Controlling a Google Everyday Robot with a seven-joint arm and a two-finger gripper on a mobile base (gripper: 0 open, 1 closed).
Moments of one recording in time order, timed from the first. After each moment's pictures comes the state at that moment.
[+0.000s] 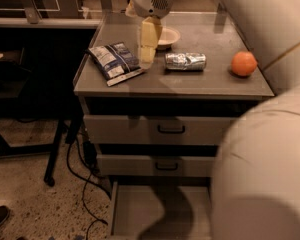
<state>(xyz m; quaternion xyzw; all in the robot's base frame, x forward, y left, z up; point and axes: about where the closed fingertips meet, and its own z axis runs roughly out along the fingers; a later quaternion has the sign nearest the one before) 0.637 0.026 0.968 -0.78 0.60 0.04 0.20</state>
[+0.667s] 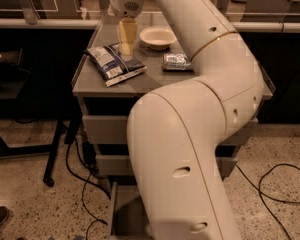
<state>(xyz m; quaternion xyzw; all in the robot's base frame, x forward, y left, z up) 0.730 0.078 0.934 -0.80 0.58 0.01 0.19</state>
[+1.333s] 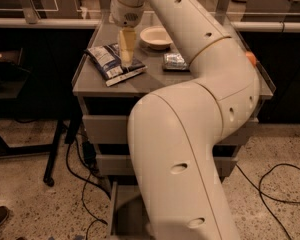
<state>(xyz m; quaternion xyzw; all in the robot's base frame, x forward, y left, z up) 0.749 0.084 0.903 -0.79 0.58 0.00 0.19</state>
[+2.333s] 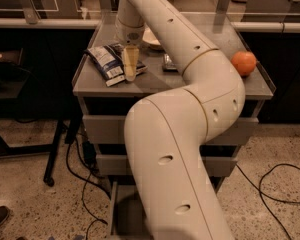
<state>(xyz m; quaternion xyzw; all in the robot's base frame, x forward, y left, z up) 0.767 0.077 0.834 -0.80 0.58 0.02 0.15</state>
